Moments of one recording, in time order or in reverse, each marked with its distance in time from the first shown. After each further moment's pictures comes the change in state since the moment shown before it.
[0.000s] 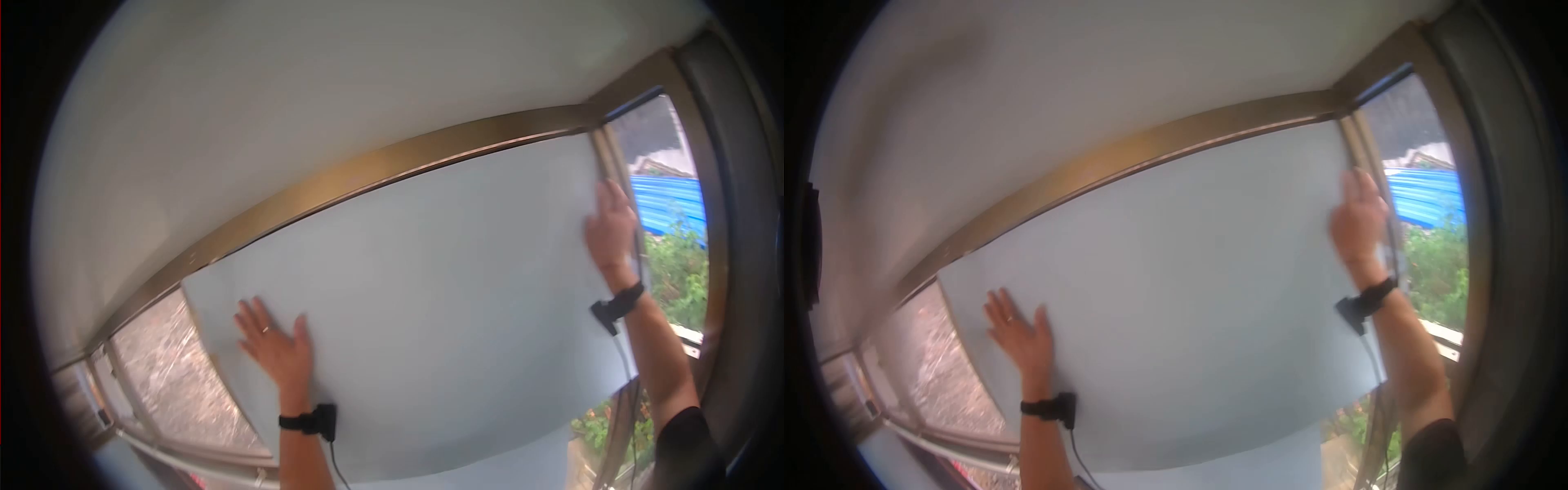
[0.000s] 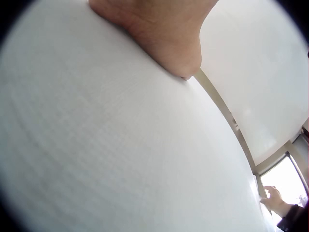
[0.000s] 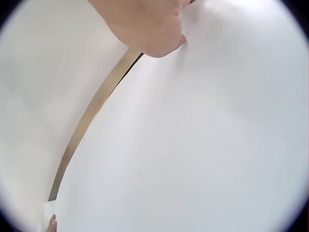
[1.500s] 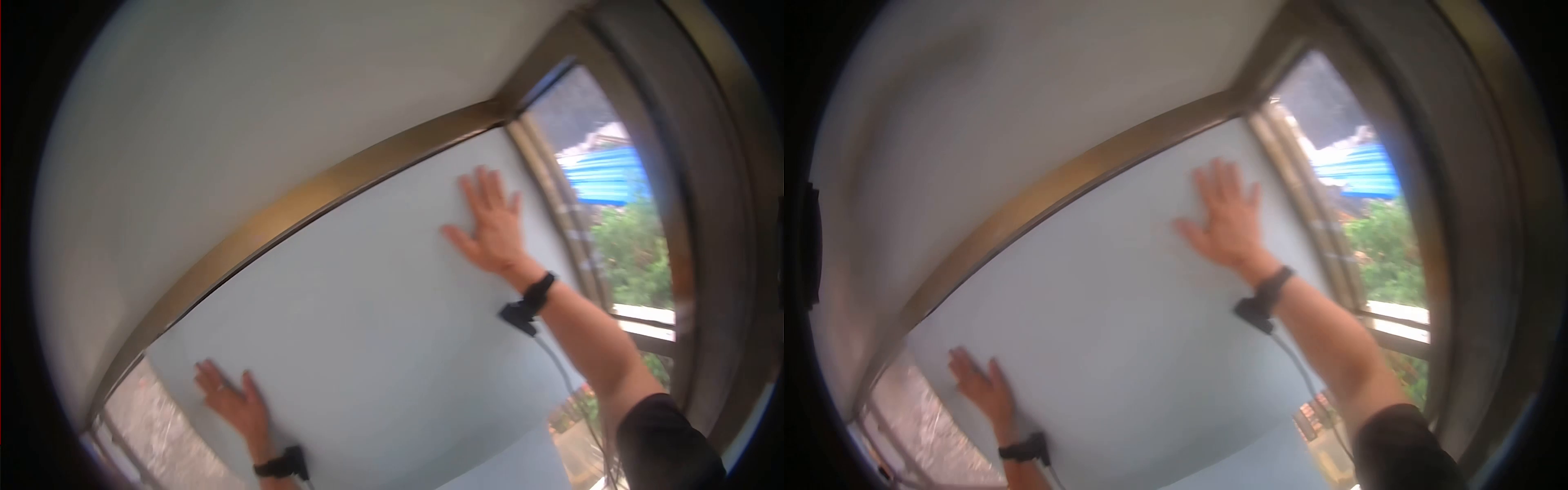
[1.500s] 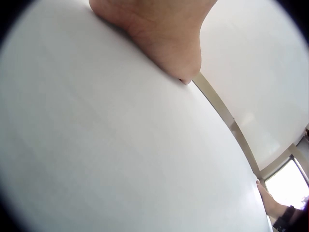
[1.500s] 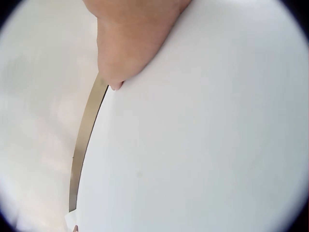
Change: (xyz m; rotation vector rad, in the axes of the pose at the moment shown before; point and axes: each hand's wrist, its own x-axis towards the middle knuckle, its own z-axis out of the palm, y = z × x) left_hand -0.004 -0.027 0.025 0.020 0.101 0.104; right_hand 0.010 -0.060 0.023 0.326 -0.235 -0.012
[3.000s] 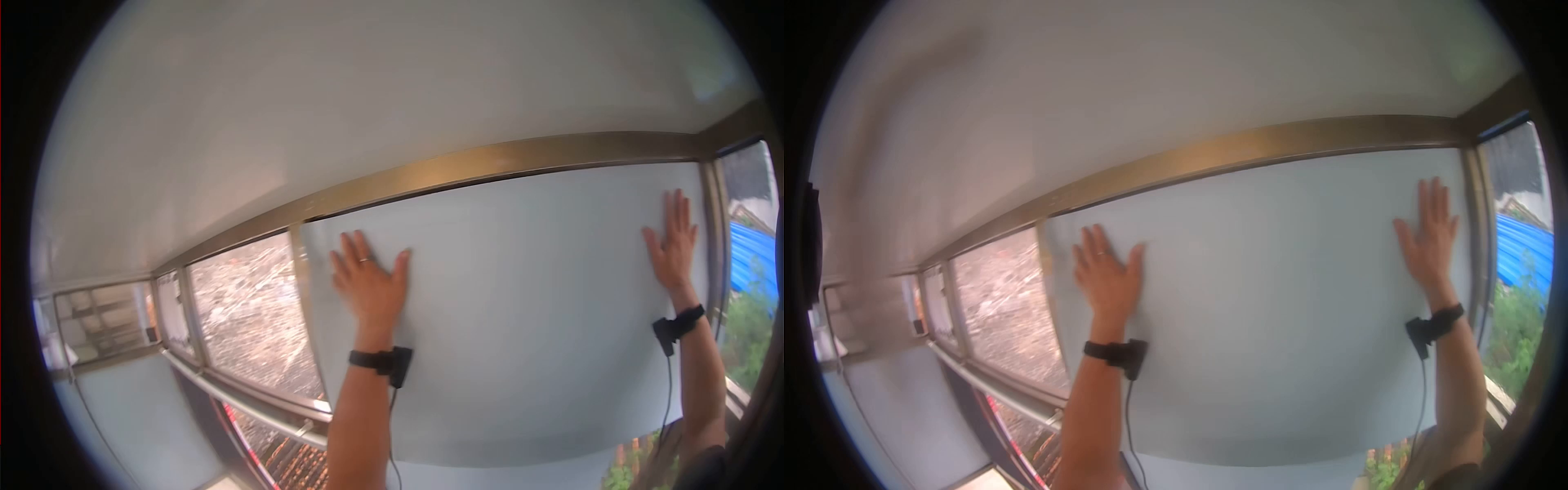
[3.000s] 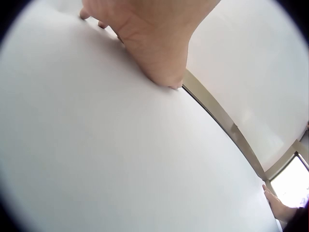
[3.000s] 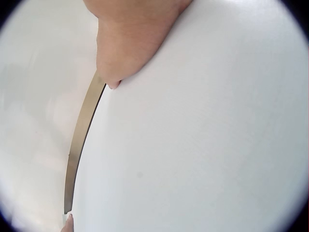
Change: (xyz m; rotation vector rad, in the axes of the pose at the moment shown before) left_hand 0.062 0.035 -0.020 0.063 -0.093 -0.169; right_hand 0.009 0.018 0.027 -0.110 0.016 -0.023
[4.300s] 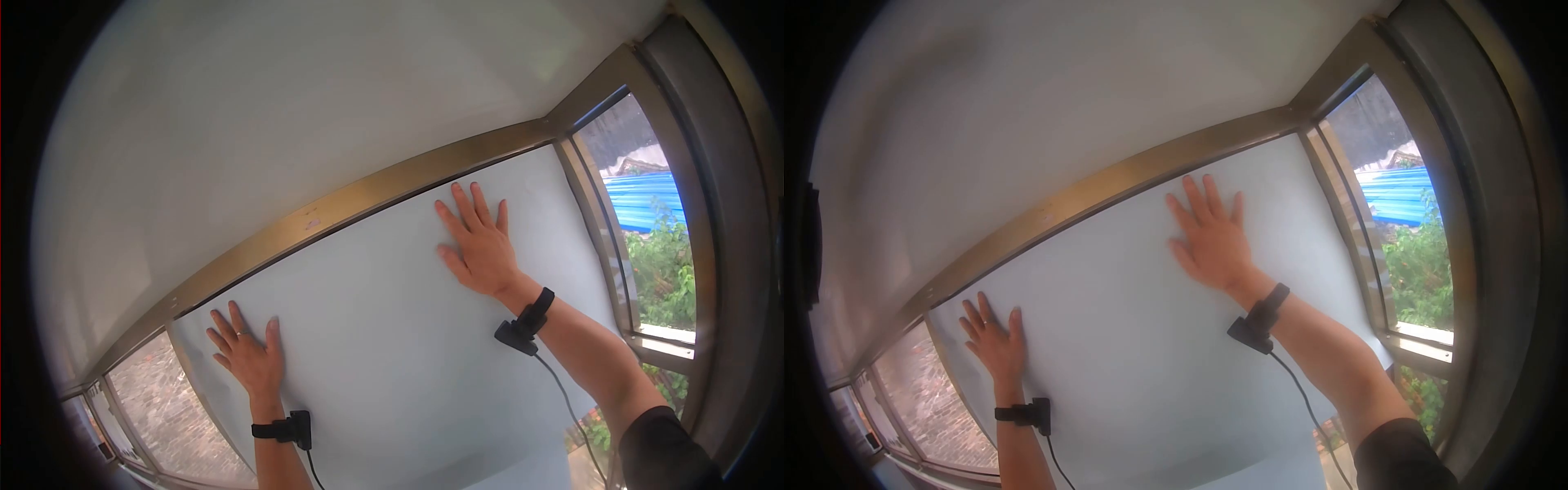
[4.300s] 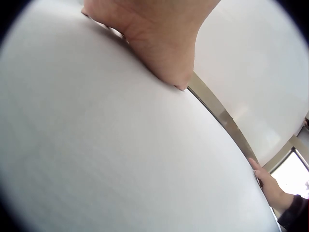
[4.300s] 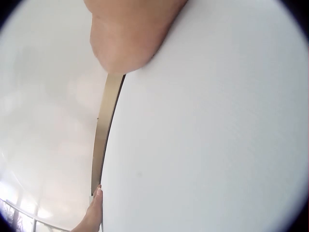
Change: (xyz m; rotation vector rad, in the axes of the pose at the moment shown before) left_hand -0.016 0.066 -0.020 -0.045 -0.056 0.017; right_hand 0.012 -0.054 -0.037 0.187 -0.038 -0.234
